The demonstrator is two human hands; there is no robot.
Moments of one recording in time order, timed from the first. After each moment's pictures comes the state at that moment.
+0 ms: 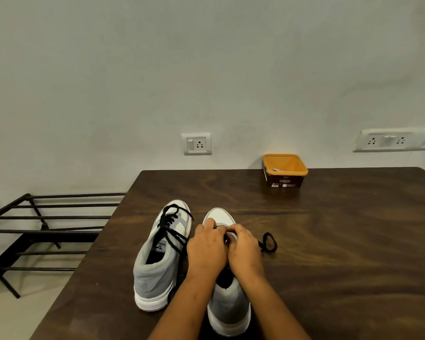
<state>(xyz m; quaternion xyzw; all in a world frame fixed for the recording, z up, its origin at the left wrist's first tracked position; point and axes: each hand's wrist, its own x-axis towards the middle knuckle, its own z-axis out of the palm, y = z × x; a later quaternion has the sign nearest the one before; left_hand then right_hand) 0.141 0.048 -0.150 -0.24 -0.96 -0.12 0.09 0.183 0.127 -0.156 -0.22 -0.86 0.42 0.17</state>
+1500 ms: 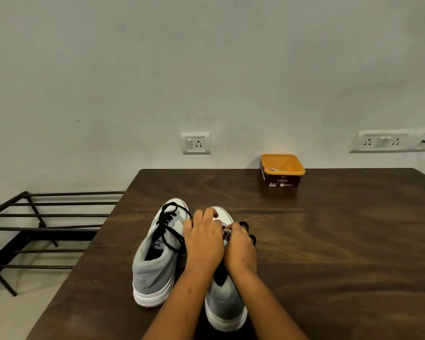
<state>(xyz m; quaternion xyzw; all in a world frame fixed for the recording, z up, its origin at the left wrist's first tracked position) 0.144 0.048 -0.132 -0.23 -0.95 -0.13 0.17 0.180 0.119 -0.150 -0.26 -0.89 0.36 0.10</state>
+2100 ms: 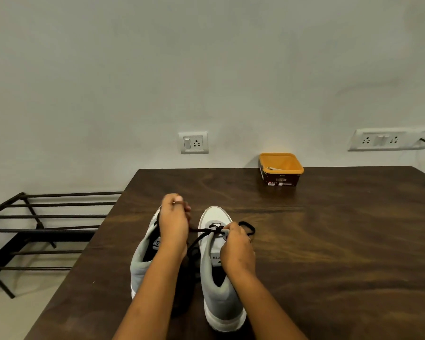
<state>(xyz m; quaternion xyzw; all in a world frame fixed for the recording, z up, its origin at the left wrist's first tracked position) 0.123 0.022 -0.095 0.02 -0.64 -0.77 0.05 0.179 0.123 -0.154 -0.26 -0.90 0.34 0.10</state>
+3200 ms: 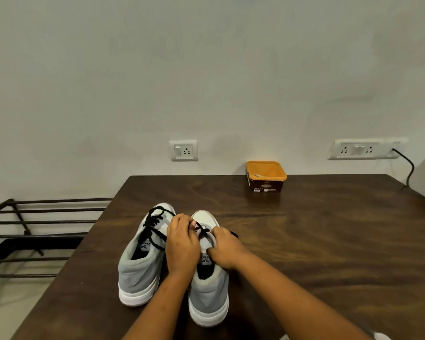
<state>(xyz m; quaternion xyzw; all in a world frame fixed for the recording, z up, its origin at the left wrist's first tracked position) 0.147 0.042 -0.159 -0.16 -0.84 -0.47 0.25 0.178 0.159 -0.149 -0.08 -0.96 0.28 -0.05</state>
